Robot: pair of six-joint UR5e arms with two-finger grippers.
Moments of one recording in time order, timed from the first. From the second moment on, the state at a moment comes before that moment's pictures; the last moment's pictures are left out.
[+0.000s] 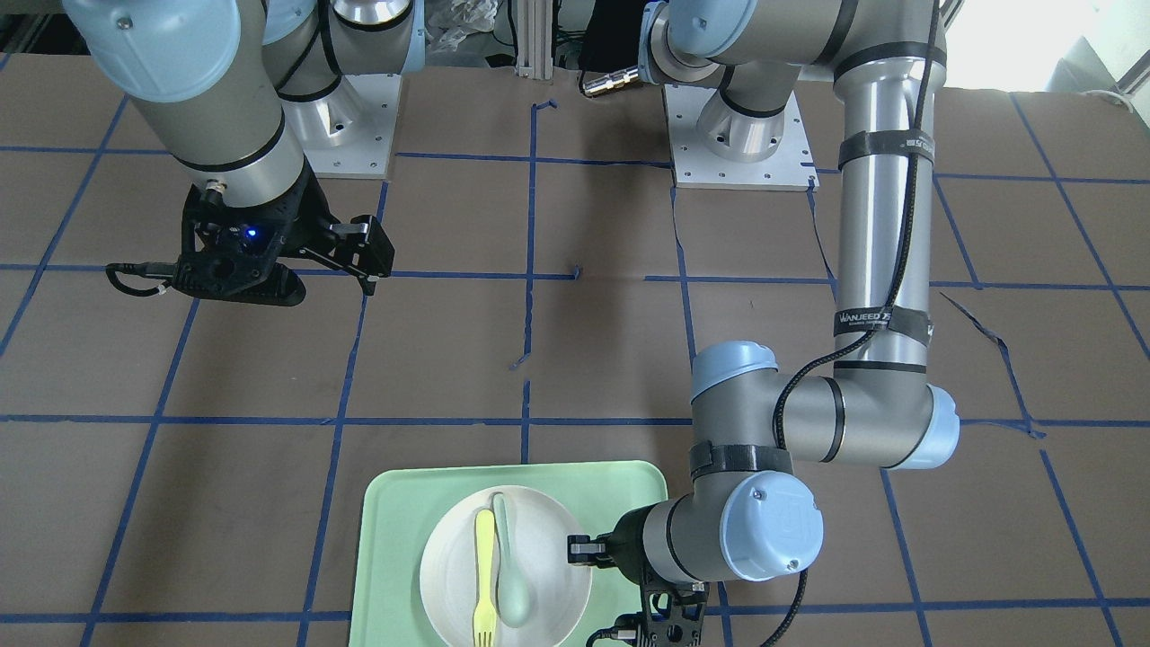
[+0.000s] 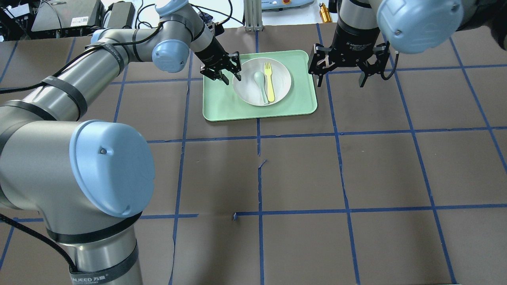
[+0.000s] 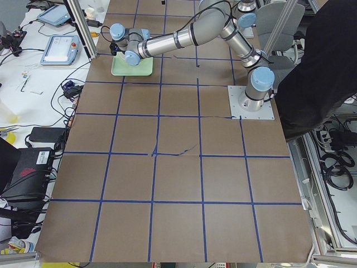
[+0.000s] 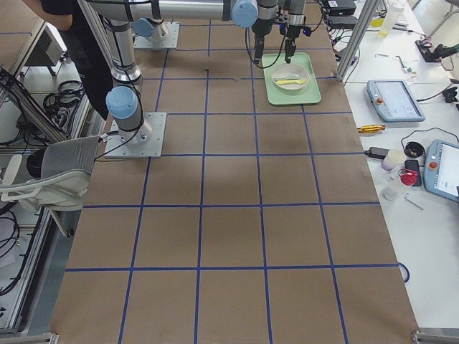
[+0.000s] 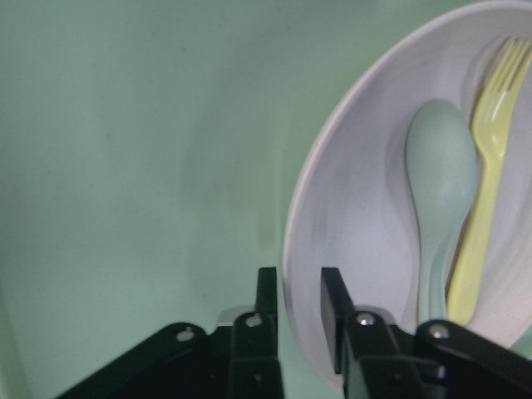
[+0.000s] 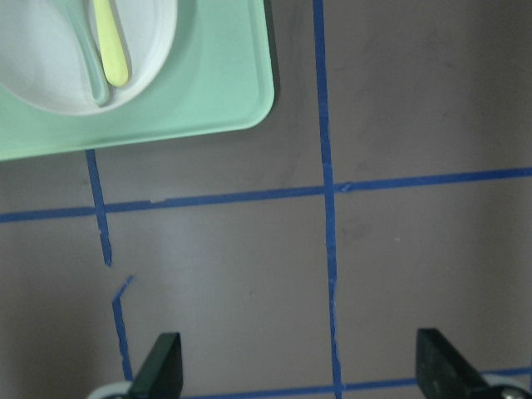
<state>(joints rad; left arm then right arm) -1.65 -2.36 -1.18 -1.16 1.19 -0.11 1.66 -1.36 1.46 -1.64 -1.57 0.17</state>
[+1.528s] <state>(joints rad) -1.52 -1.99 -1.44 -1.38 1.59 0.04 1.79 -0.79 1.20 -2.12 -1.52 0.27</state>
